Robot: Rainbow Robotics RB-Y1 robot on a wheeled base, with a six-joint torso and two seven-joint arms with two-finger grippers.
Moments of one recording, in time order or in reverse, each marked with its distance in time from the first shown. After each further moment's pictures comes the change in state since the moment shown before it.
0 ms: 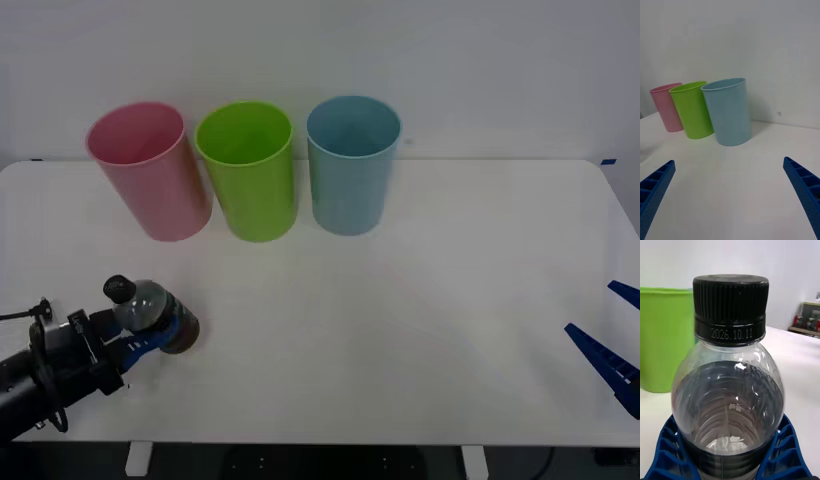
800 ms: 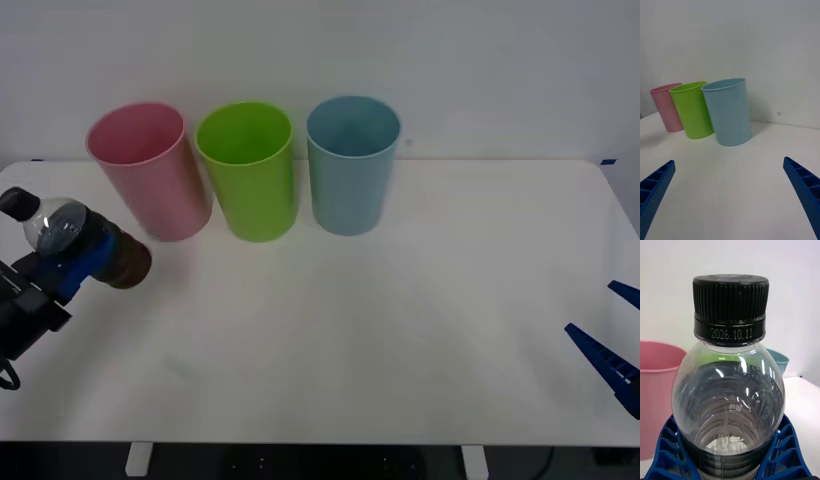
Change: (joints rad) right arm 0.000 0.000 0.000 0.000 0.000 0.000 0.000; left arm 0.136 0.015 0.075 -0.425 0.110 0.362 0.414
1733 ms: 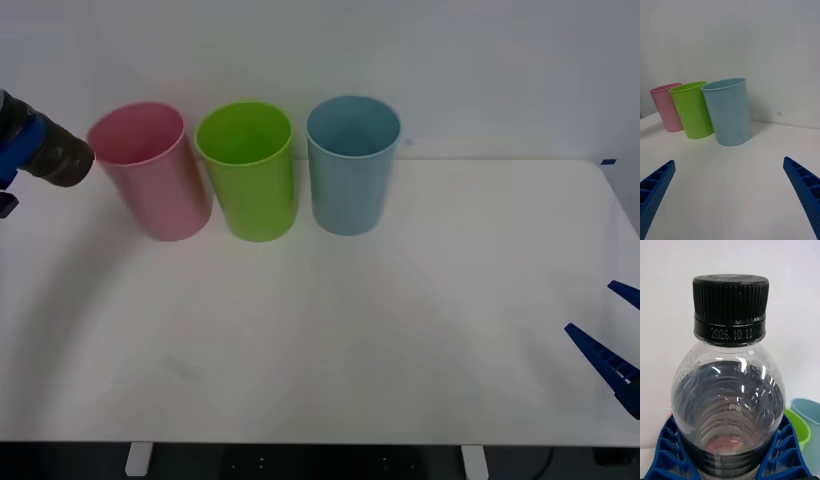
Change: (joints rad) right arm 0.000 0.000 0.000 0.000 0.000 0.000 0.000; left arm -0.233 0.140 0.031 0.052 -0.062 0.287 0.201
